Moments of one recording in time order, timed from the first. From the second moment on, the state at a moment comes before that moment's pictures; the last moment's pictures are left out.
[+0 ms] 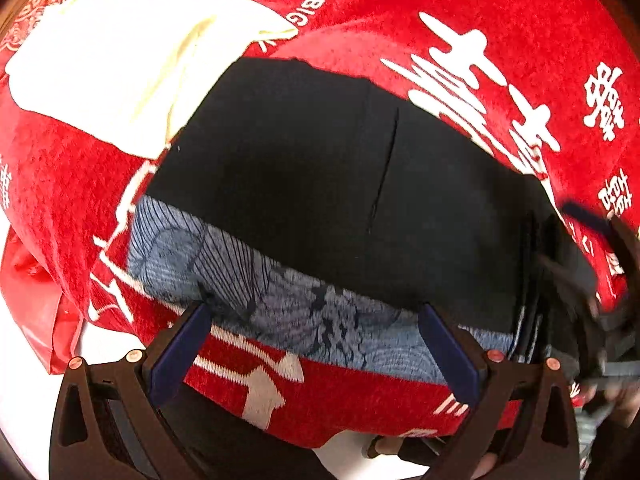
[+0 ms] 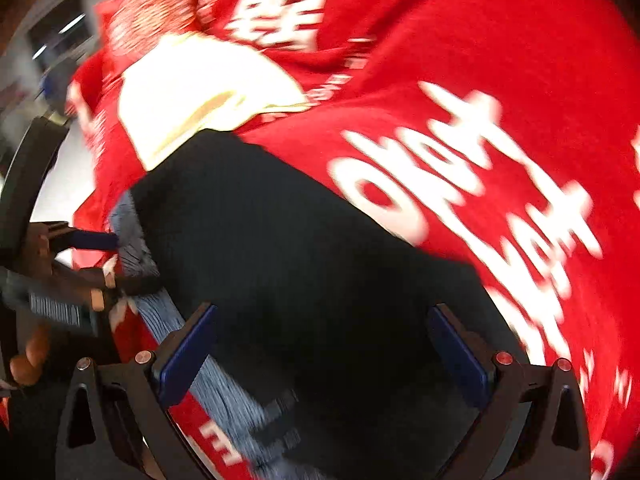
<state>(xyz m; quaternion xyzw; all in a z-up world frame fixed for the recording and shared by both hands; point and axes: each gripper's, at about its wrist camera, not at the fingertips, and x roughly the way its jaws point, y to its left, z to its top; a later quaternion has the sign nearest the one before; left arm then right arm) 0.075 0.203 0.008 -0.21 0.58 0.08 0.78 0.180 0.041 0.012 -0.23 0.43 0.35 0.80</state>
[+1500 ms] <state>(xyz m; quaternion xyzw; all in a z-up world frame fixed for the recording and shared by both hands) 0.113 0.320 0.037 -0.15 0.51 -0.21 0.82 0.203 0.161 0.037 -0.25 0.41 0.60 0.64</state>
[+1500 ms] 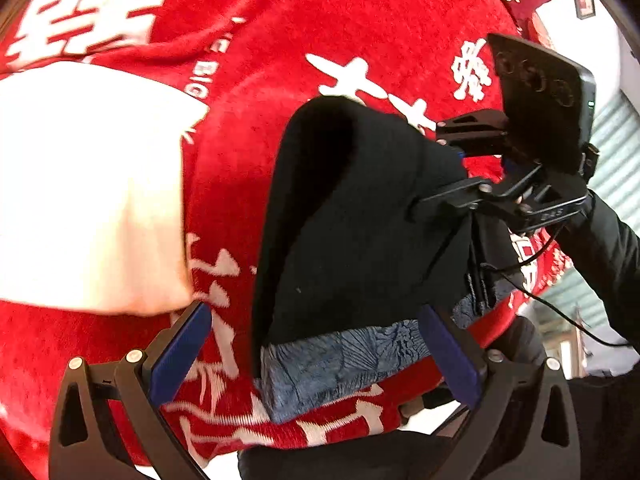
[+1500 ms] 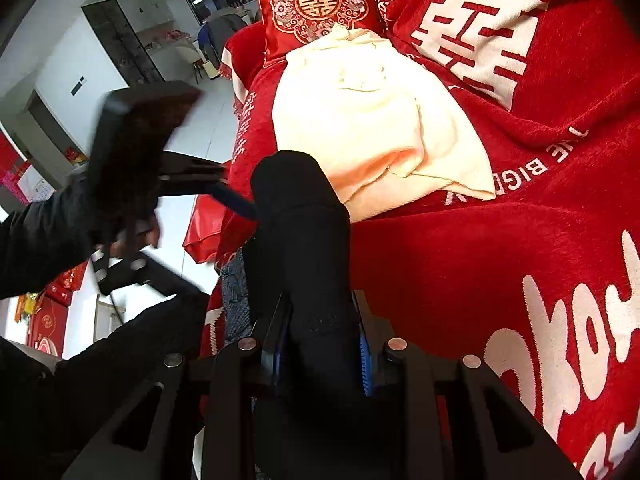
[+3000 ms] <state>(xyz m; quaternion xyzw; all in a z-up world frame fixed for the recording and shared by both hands) 0.122 0.162 0.138 -0.07 0.55 -0.17 0.82 0.071 0.005 -0.009 -0.12 0.46 0.43 0.77</state>
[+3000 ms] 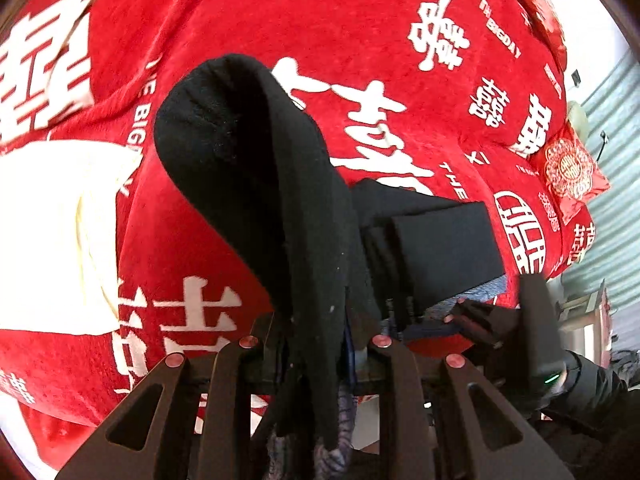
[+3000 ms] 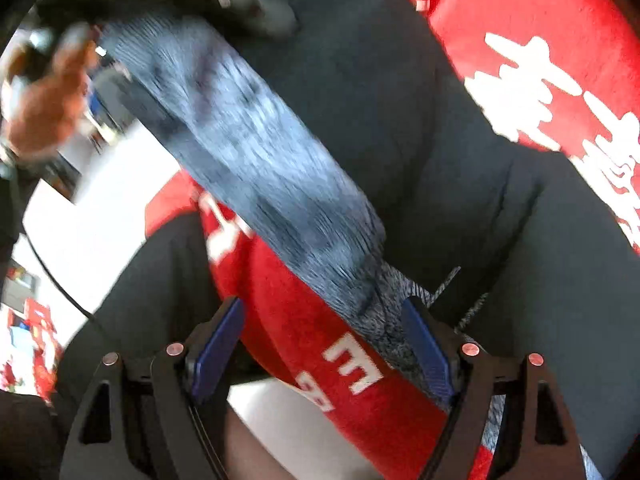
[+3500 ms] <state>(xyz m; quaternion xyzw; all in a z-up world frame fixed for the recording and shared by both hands) 0.118 0.016 0.176 0.03 0.54 -0.22 0.81 0.114 -0.160 -0.013 -0.10 0.46 0.17 0.87</state>
